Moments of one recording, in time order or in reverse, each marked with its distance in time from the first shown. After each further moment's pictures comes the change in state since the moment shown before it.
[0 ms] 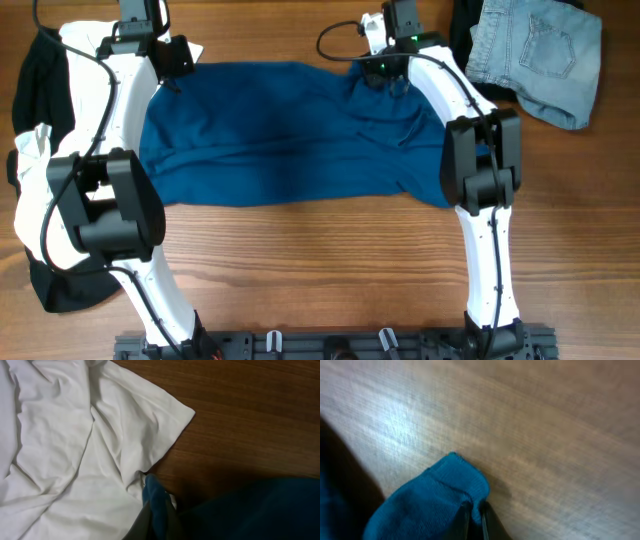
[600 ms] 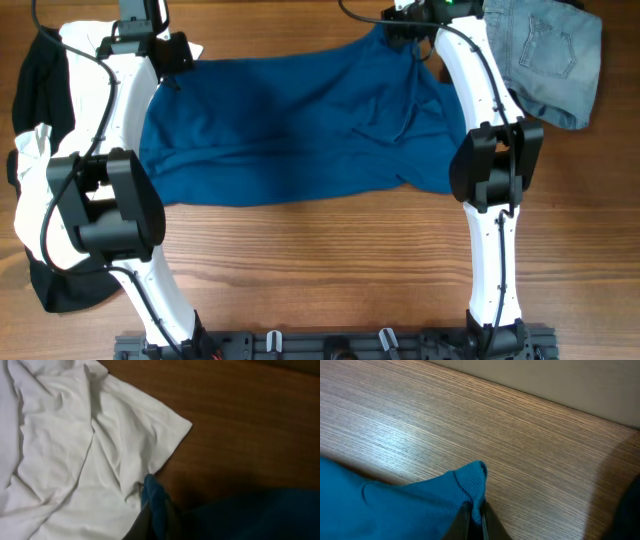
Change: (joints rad) left arm 0.000 0.000 0.000 0.049 0.000 0.000; right arm -0.067 -0.003 0.311 -0.225 0.010 0.007
